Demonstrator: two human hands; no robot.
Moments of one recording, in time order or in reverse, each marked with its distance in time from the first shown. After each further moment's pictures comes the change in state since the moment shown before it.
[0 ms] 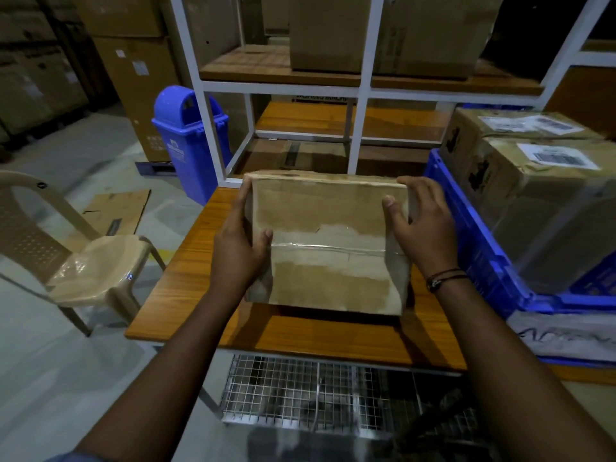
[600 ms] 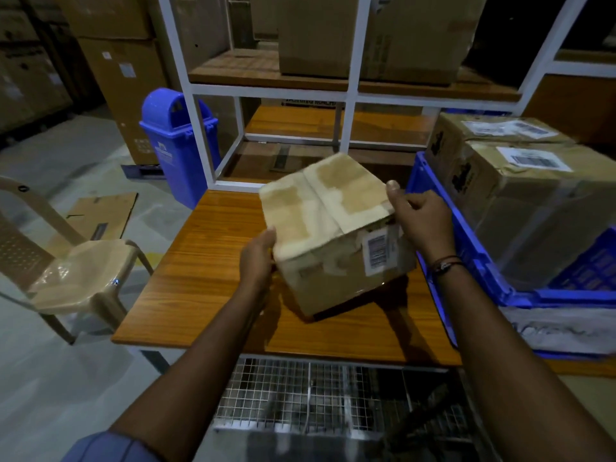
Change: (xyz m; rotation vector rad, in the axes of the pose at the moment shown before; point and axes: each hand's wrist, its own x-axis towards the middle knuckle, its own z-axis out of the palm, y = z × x) left_hand -0.007 0.024 0.051 -0.636 -0.063 -0.701; right_hand 0.014 0.004 -0.016 0.145 -0.062 0.323
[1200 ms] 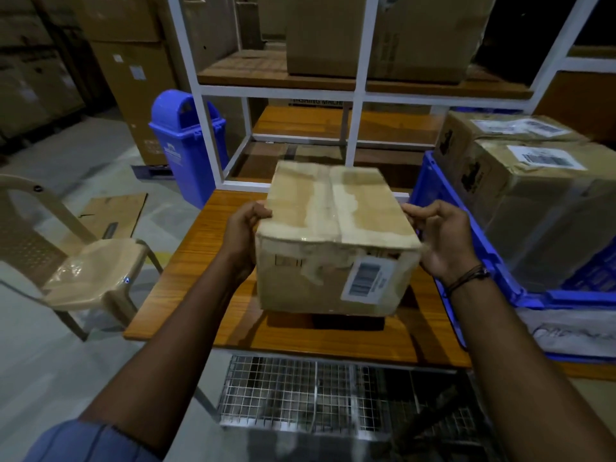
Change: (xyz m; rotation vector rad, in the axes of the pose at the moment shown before) left_hand 0.010 0.055 -0.031 -0.137 -0.258 0.055; right_hand -0.011 0.004 -0.012 0.990 -0.353 0.515
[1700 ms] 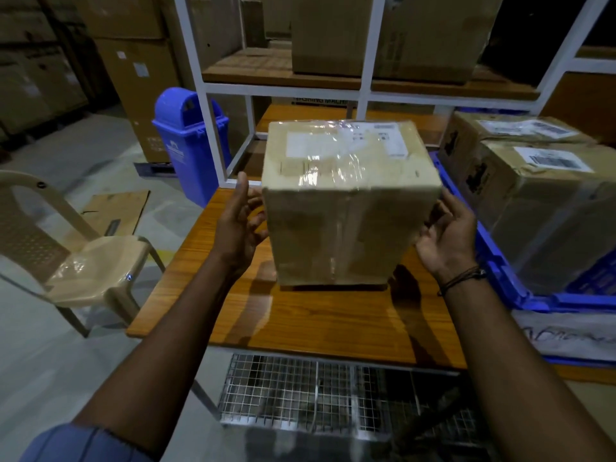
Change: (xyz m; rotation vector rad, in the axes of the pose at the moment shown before) left_hand -0.002 0.007 -0.012 -0.029 0.014 0.155; right_hand 0.006 0.006 0.007 0.214 0.145 -0.130
